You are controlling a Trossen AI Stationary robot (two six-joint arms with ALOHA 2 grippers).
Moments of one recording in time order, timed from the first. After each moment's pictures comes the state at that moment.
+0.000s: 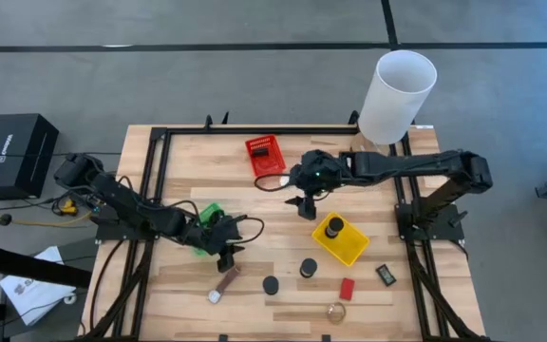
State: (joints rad) left arm -0.41 1.38 0.67 -0.12 -0.35 -0.62; right arm -0.05 1.52 1.26 -0.52 -0.02 0.05
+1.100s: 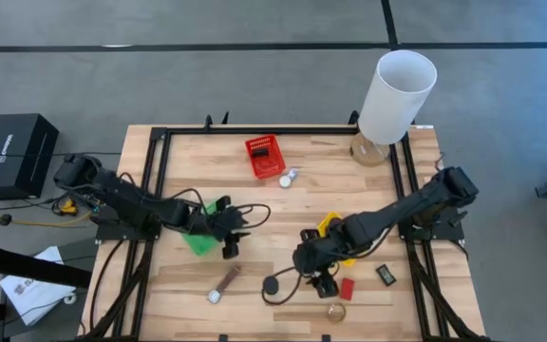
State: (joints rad) left arm -0.28 1.38 0.67 -0.07 -0.37 -0.34; right arm 0.43 1.72 1.39 -0.72 -0.08 0.24
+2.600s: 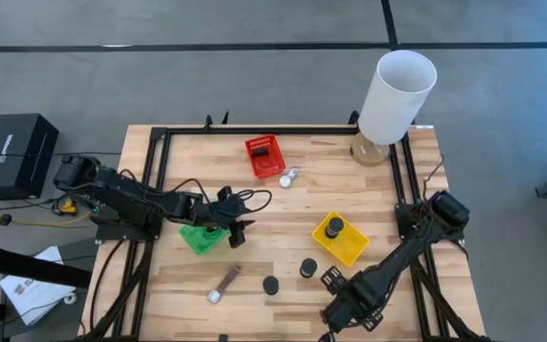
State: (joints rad) left arm -0.19 1.38 0.67 -0.01 -0.37 -0.34; right arm 0.74 1.92 1.45 -1.04 -0.04 0.00
